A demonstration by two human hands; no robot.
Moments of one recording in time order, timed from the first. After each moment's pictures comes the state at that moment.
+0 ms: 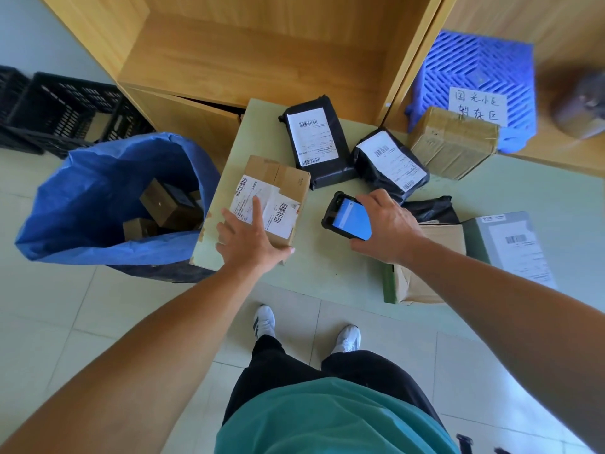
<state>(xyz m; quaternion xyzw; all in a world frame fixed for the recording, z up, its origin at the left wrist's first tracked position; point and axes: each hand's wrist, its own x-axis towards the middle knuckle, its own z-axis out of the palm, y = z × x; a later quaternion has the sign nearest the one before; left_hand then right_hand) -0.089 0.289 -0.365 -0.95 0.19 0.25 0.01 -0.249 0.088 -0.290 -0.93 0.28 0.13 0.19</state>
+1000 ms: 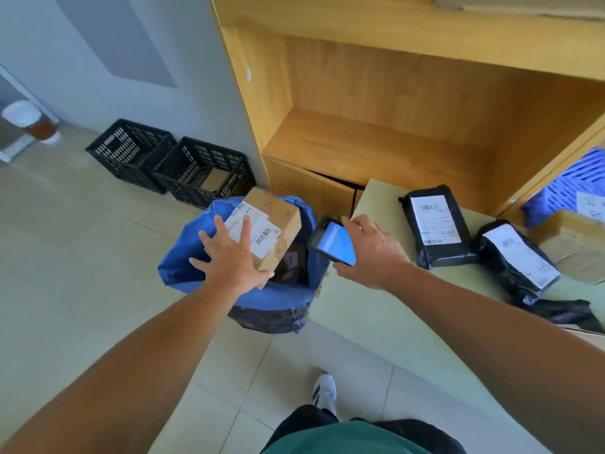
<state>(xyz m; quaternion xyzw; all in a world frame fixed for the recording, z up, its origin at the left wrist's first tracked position) 0.119 0.494 -0.274 -0.98 0.12 0.14 0.01 -0.020 0.257 -0.236 -0.98 0.13 0.08 0.16</state>
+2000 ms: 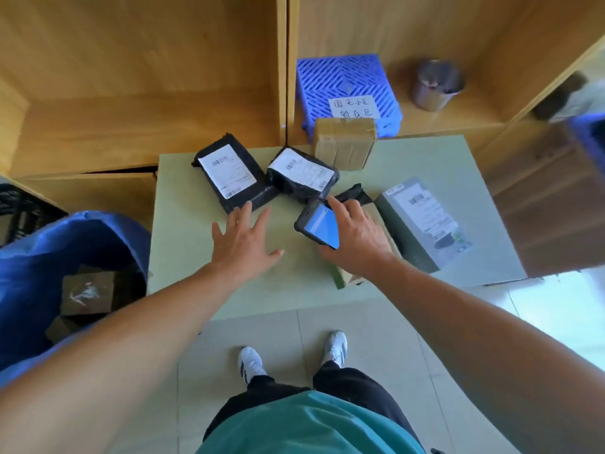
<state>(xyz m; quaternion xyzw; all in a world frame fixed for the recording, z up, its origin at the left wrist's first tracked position) -0.120 0.221 -0.308 -0.82 0.55 0.15 0.02 -0.329 0.113 -0.267 -0.88 0.45 0.03 0.17</state>
